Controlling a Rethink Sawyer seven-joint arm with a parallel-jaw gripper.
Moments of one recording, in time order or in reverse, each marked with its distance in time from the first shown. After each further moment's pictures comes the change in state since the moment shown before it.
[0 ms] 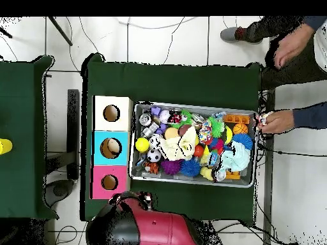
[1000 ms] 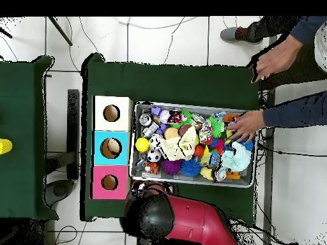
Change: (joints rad) arm -0.187 0.054 0.069 -0.033 -0.007 0.000 0.000
